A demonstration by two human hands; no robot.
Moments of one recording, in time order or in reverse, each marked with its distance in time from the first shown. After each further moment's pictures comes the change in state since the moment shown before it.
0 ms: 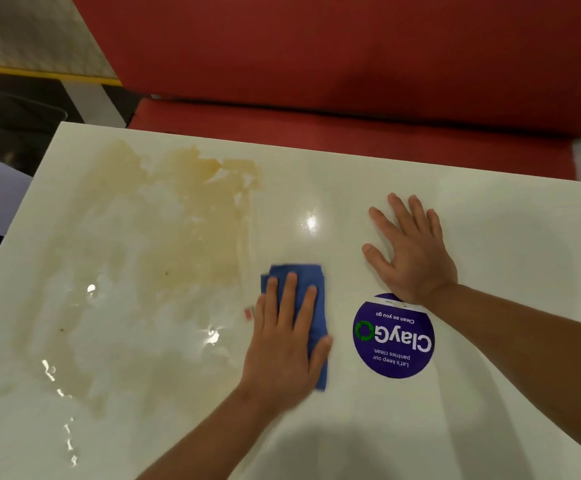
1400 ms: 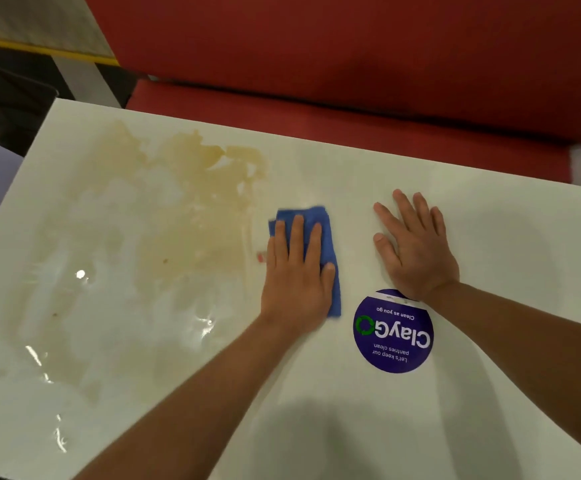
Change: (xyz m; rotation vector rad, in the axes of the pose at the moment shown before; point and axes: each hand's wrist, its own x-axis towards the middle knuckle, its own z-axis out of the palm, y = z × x) left_hand 0.082 0.009 -0.012 -0.037 0.090 -0.077; right_hand 0.001 -0.001 -0.002 0.042 -0.041 0.026
